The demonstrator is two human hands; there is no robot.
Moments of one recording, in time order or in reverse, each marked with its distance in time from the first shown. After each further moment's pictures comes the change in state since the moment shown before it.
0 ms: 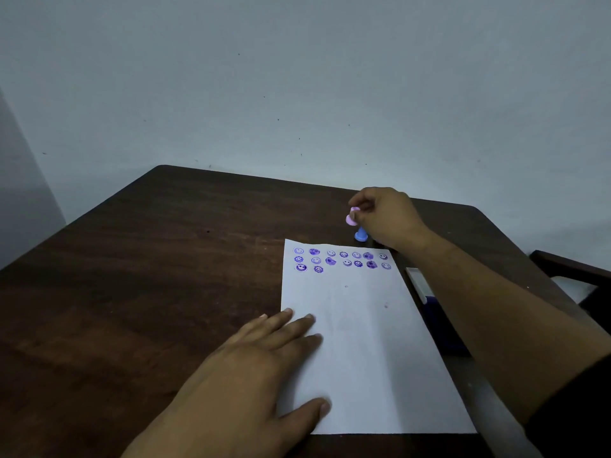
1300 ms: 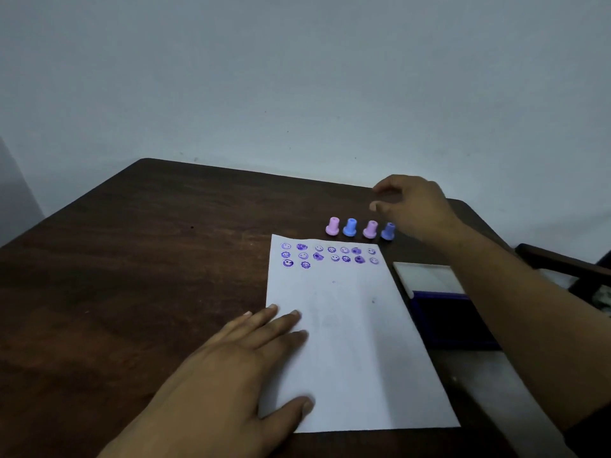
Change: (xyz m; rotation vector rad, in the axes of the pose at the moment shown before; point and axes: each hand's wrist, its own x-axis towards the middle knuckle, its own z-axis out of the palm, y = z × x) left_hand -0.002 -0.003 -0.002 -0.018 0.025 0.009; right_hand -0.003 0.029 -0.046 -0.164 0.087 0.005
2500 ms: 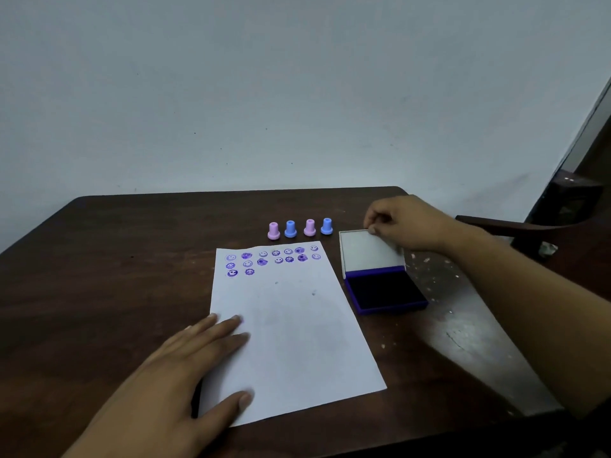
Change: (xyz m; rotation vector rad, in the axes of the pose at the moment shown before) left_hand 0.003 0.009 -0.009 -0.042 0.003 0.033; right_hand -0.063 0.082 -0.082 -0.119 -0.243 -0.085
